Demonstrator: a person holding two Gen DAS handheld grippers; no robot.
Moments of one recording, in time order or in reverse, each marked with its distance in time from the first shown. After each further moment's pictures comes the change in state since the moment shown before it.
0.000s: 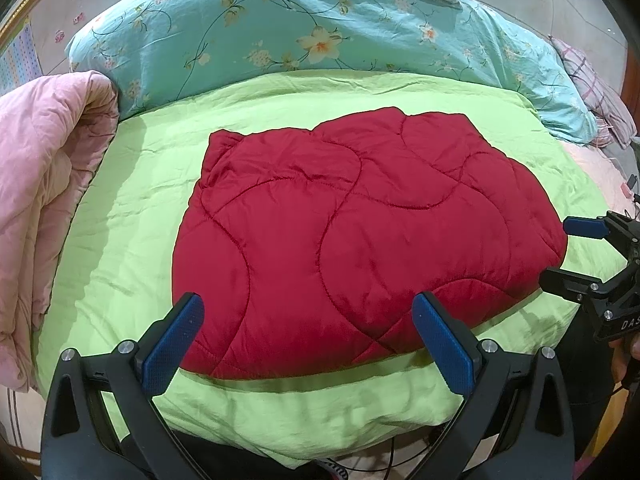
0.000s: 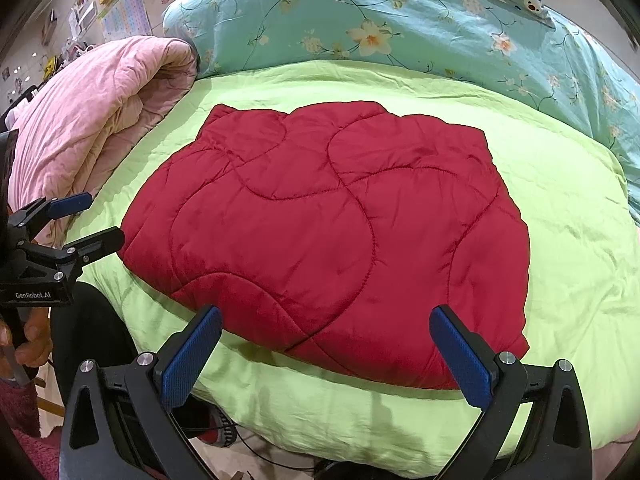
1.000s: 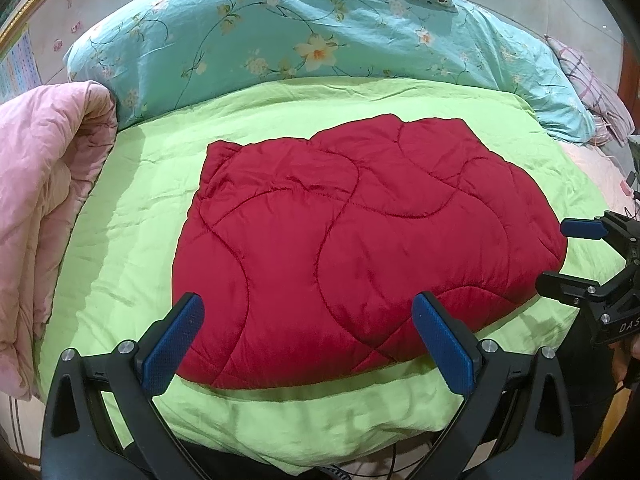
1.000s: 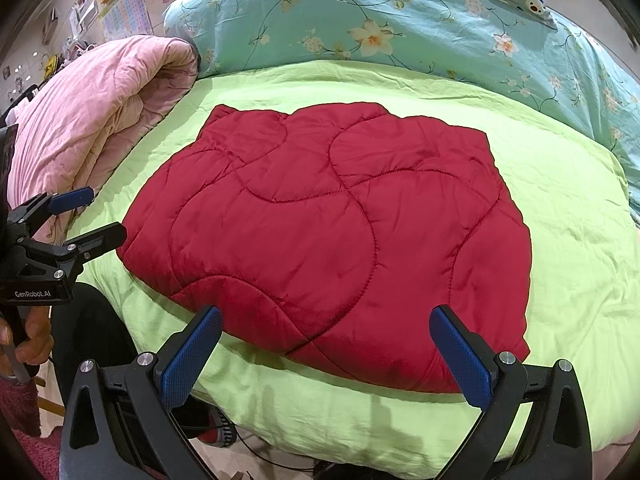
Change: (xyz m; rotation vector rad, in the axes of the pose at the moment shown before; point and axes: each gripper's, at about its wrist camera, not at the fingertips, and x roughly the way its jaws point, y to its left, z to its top) left arm -0.001 -0.005 0.003 0.014 -0.027 0.004; right arm 0.004 -0.003 0.002 -0.009 0.003 0.005
